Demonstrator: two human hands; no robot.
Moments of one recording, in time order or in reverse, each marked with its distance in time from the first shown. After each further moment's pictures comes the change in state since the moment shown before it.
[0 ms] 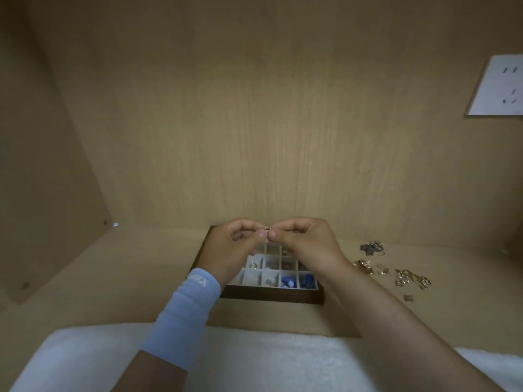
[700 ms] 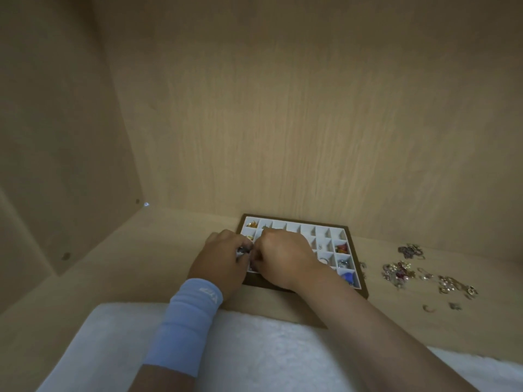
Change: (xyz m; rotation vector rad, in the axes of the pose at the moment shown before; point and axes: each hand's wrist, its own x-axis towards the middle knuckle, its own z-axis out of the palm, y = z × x) left_hand -0.013 -0.062 -0.078 0.756 0.010 0.080; right_hand 0.015 0.018 0.111 -1.266 -0.290 -0.436
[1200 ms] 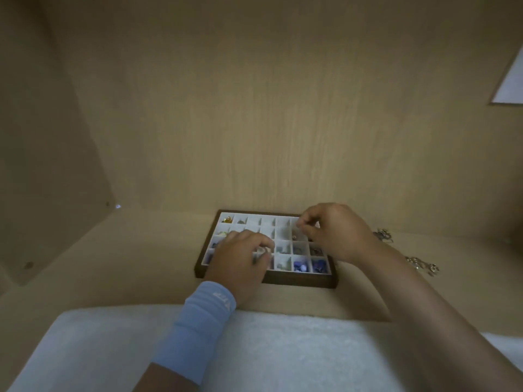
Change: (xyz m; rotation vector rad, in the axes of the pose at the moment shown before) left_hand -0.009 0.051 0.031 -0.072 -0.026 0.185; right_hand -0.056 0.099 -0.052 0.311 0.102 0.316
